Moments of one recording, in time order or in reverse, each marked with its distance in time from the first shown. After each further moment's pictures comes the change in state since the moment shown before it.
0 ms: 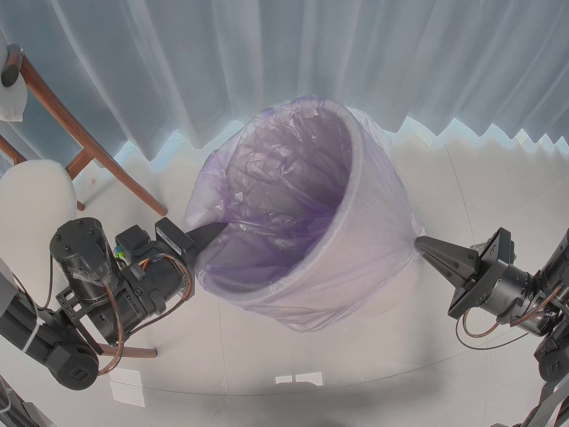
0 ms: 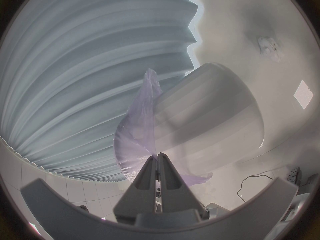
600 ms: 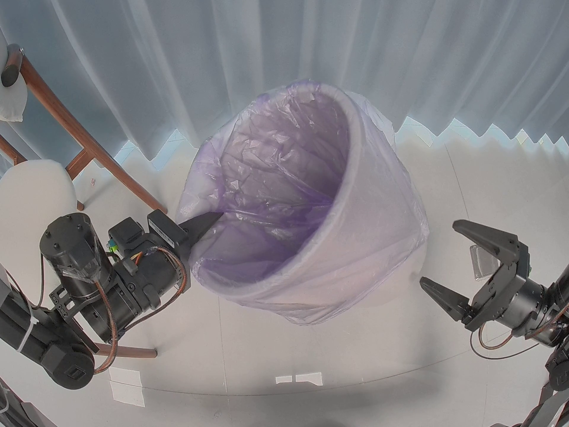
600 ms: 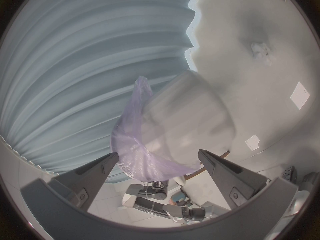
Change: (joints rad) left arm 0.003 -0.023 -0.002 -0.028 0.001 0.014; right arm -0.029 -0.084 0.090 0.013 0.000 -0.009
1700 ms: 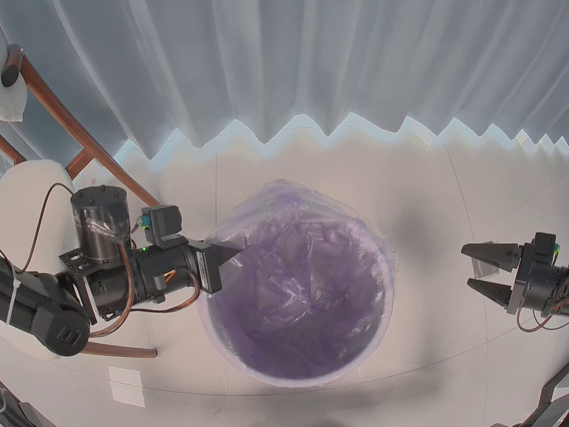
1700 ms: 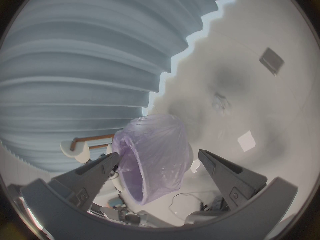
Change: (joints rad) left arm 0.027 -0.038 -0.201 0.533 -0.187 0.992; right arm -0.246 -0.290 -0.301 1.079 -0.001 -0.603
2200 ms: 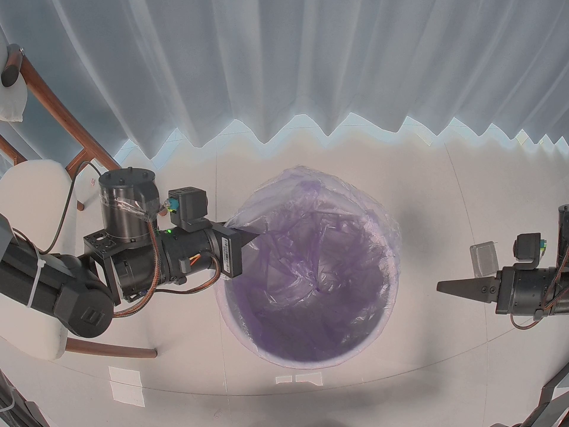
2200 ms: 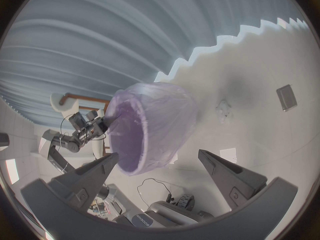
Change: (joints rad) left arm -0.013 0.099 -0.152 0.033 0.008 0.136; right arm 0.069 0.055 -0.113 0.224 0.001 -0.433
